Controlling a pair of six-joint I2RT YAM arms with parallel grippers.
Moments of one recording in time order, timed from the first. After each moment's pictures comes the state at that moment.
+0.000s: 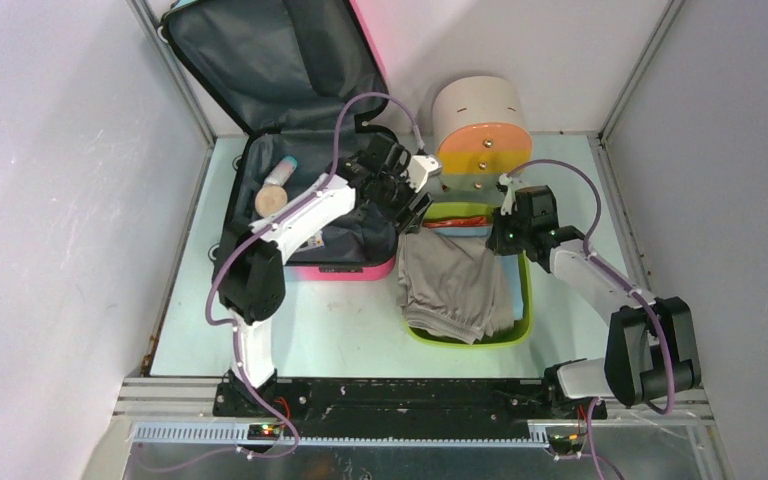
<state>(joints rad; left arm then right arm) -0.63 1.92 1.69 -0.67 0.31 0.23 0.24 1.37 0.85 -0.28 -0.15 0.16</state>
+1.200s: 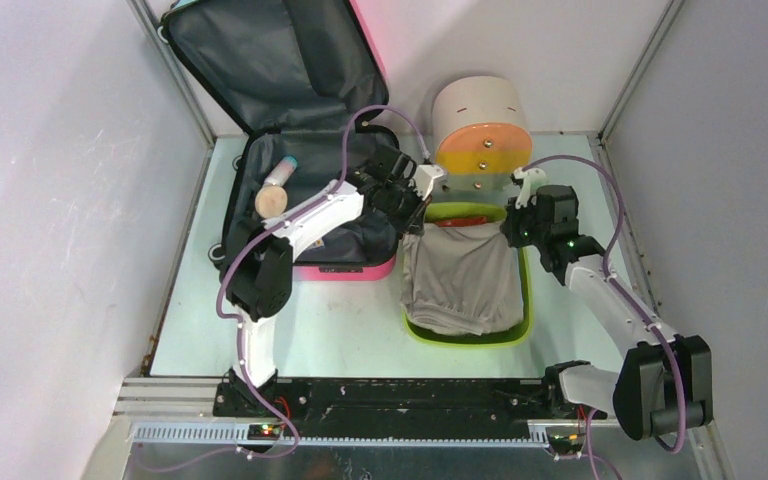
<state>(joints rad) -0.63 1.98 1.66 -0.62 0.46 0.17 0.20 1.21 0.80 -0.20 -0.13 0.03</state>
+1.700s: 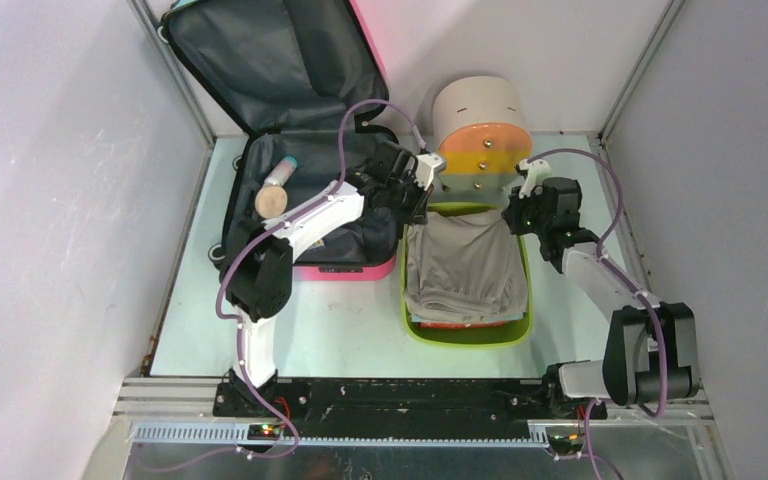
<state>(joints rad) -0.64 1.97 1.65 -0.49 0.37 0.05 0.11 1.33 0.80 0.00 -0.21 -0.01</state>
